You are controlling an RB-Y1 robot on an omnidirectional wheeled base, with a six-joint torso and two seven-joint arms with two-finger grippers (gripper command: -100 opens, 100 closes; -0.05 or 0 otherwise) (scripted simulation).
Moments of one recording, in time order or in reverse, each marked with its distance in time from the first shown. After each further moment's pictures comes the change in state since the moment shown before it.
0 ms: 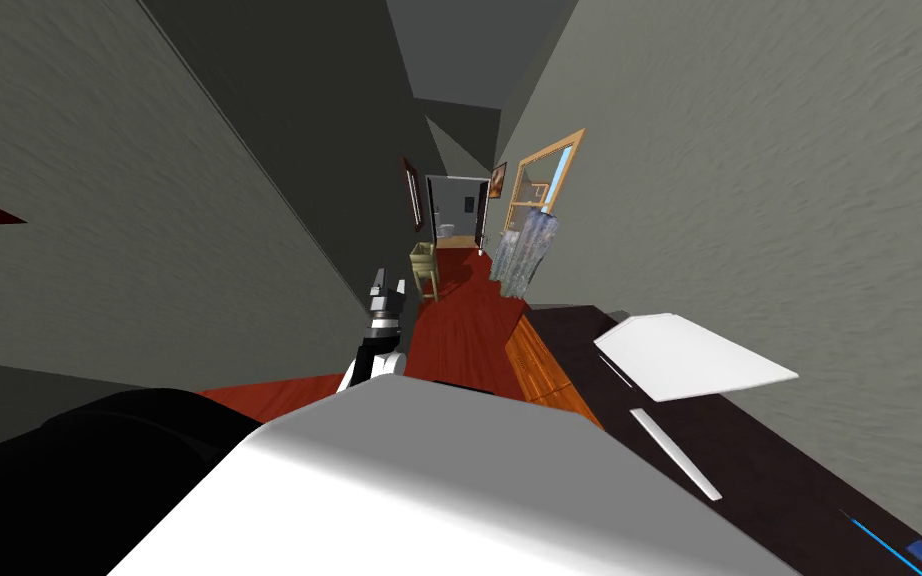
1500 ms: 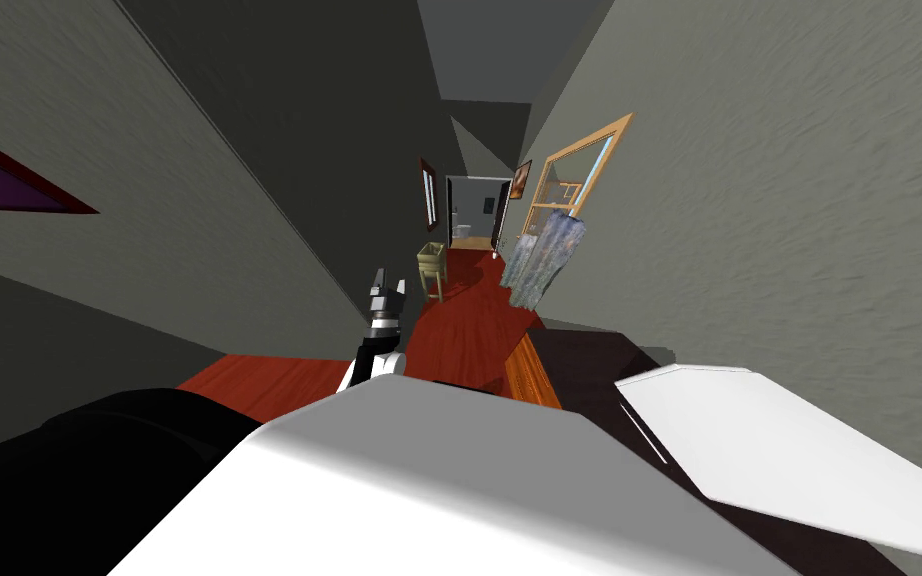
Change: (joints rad) left arm 0.000 0.000 0.000 0.000 0.000 0.000 0.000; right arm -0.082 -0.177 0.163 0.389 0.056 -0.016 0.054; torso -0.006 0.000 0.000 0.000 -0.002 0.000
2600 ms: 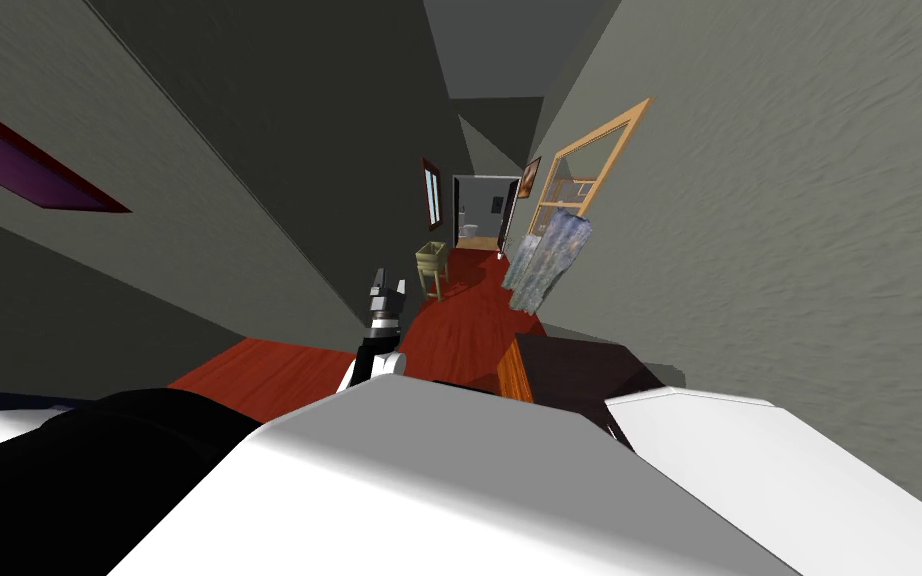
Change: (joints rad) left arm 0.000 0.000 0.000 0.000 0.000 0.000 0.000; right arm -0.126 0.006 0.043 0.143 0.036 -0.013 -0.009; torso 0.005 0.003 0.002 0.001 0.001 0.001
